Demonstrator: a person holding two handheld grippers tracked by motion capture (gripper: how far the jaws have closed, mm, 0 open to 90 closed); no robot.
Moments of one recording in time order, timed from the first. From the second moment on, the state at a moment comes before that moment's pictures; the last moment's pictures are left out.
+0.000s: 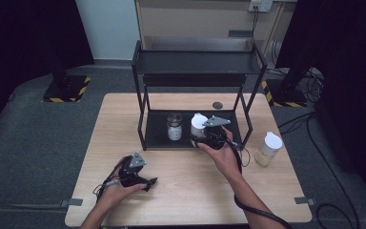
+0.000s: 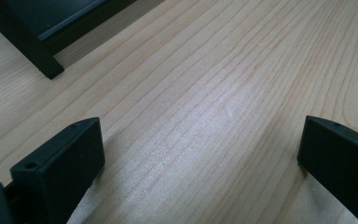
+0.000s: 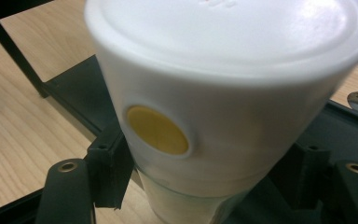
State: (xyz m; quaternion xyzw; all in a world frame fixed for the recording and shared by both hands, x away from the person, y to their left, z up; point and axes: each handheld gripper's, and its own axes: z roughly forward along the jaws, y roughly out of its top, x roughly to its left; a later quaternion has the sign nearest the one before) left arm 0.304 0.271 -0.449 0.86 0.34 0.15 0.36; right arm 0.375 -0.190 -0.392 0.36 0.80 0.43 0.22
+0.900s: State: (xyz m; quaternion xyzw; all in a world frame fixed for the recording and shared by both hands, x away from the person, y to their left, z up) left arm 0.304 0.271 -0.449 0.86 0.34 0.15 0.36; right arm 0.399 -0.179 -0.400 0.37 0.80 0.42 0.21
